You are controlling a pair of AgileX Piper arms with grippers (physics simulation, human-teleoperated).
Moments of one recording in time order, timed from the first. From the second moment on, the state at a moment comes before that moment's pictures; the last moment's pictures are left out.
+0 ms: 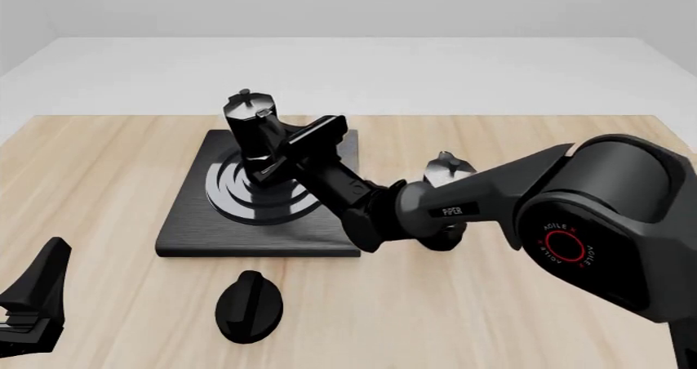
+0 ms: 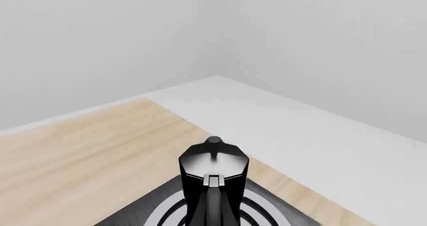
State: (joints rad) left arm 0.00 0.00 0.00 0.00 0.00; right arm 0.76 2.22 -1.31 -0.92 -0.06
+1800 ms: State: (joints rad) left arm 0.00 0.00 0.00 0.00 0.00; right arm 0.77 1.59 -0.72 -0.83 -0.08
